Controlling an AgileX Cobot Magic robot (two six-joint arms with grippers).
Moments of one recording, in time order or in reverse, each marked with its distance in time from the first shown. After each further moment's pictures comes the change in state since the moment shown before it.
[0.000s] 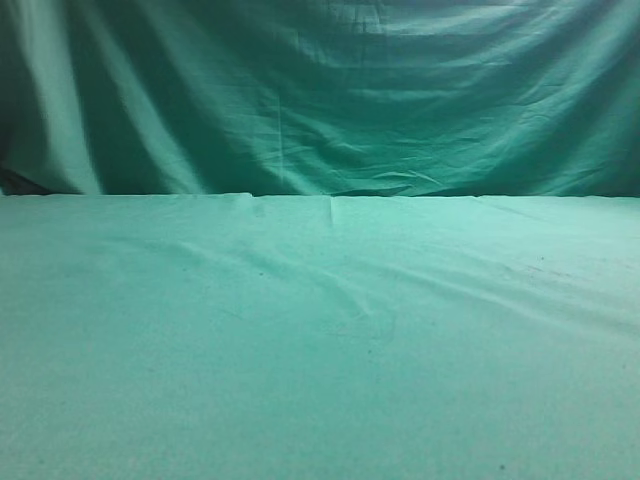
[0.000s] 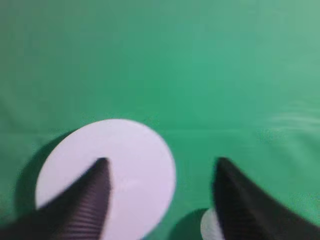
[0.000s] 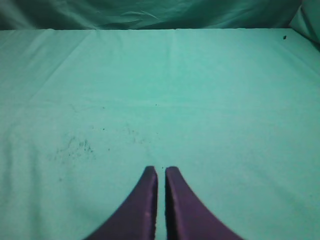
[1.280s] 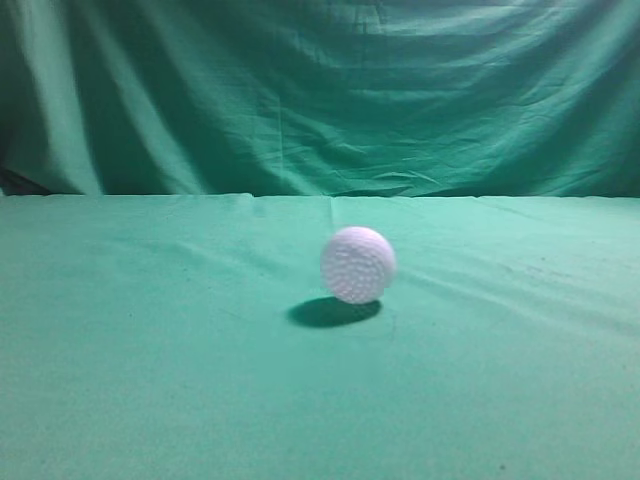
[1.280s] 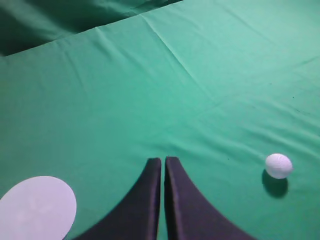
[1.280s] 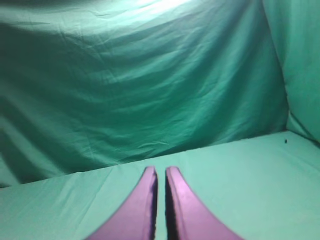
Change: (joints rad) left arm -0.372 -0.981 0.534 -0.042 -0.215 0.119; right arm 0.000 0.003 -0.053 0.184 -0.376 0.016
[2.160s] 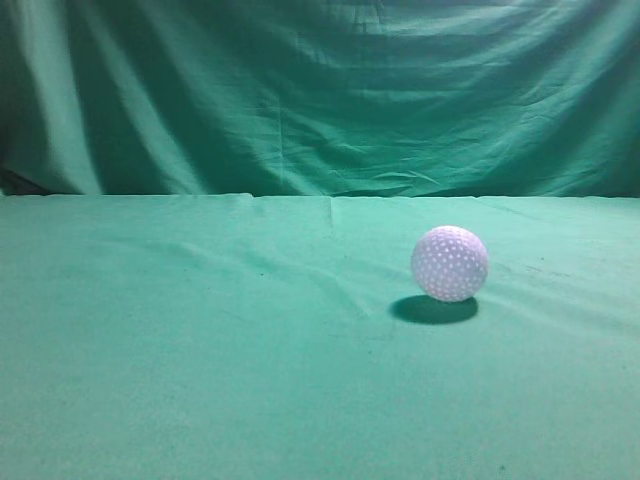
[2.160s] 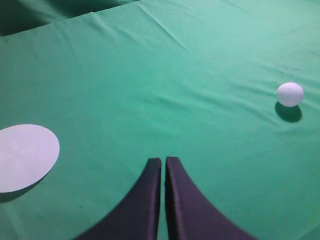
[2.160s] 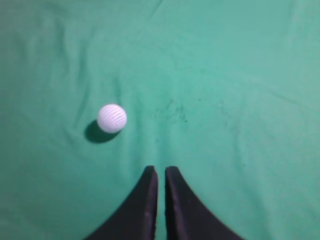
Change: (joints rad) left arm 0.000 -0.598 0.510 -0.012 -0.035 0.010; right arm 0.219 0.665 -0.584 -0.033 0.827 -0.282
